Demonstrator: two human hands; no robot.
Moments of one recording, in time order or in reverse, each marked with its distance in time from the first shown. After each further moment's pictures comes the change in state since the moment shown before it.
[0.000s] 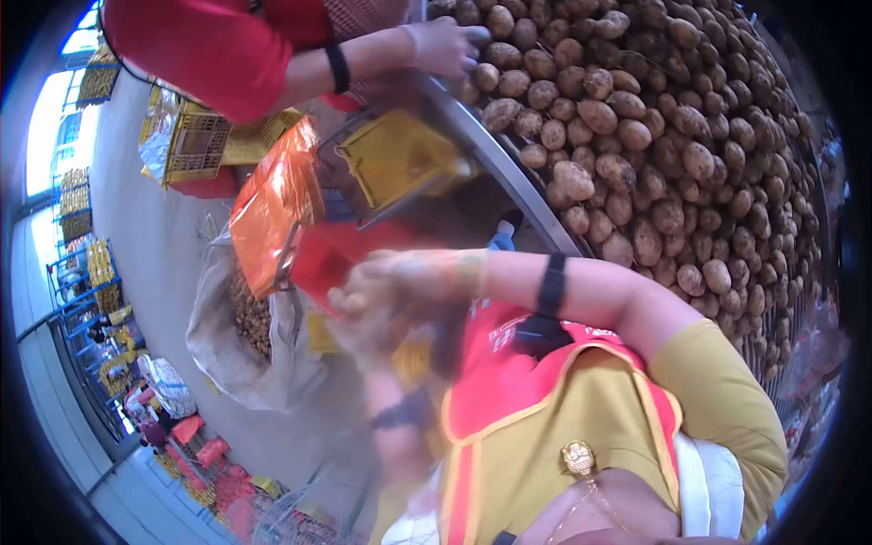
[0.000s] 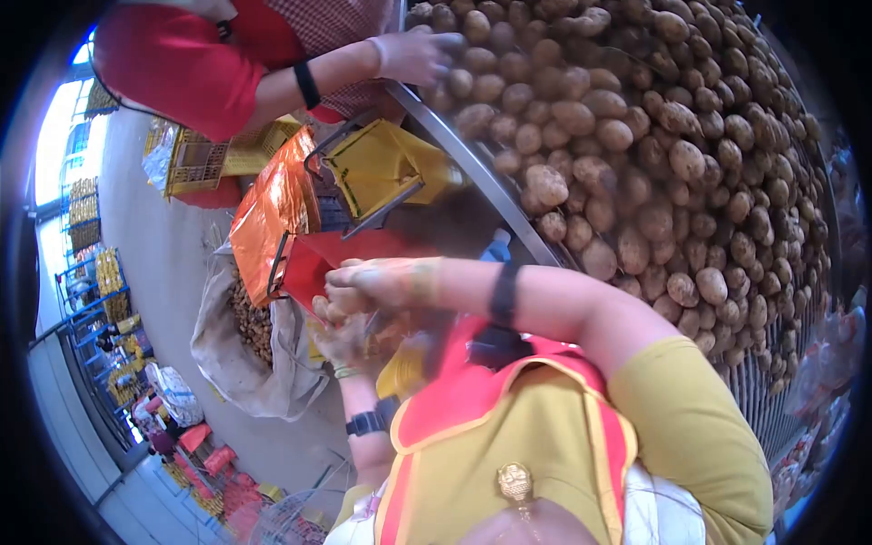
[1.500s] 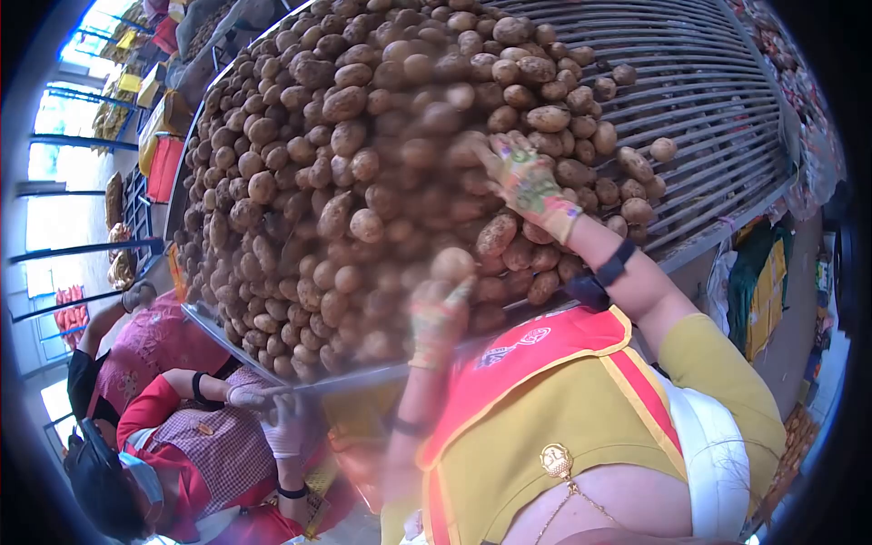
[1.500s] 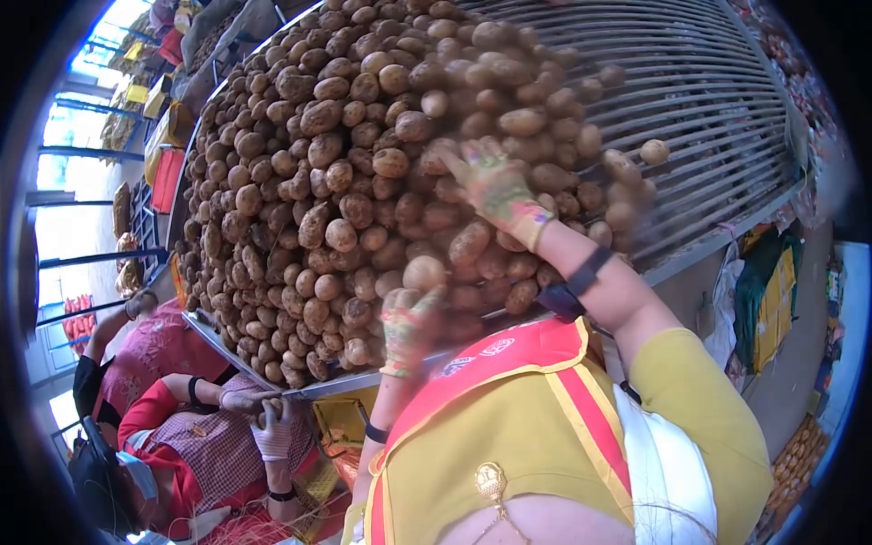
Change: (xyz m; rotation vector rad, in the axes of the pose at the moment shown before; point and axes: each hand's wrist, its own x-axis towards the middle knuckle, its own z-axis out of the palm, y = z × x) left_hand -0.136 -0.251 0.348 1.040 -2.241 1.322; right_hand -0.445 0.070 -0.121 -1.336 2.526 0.065
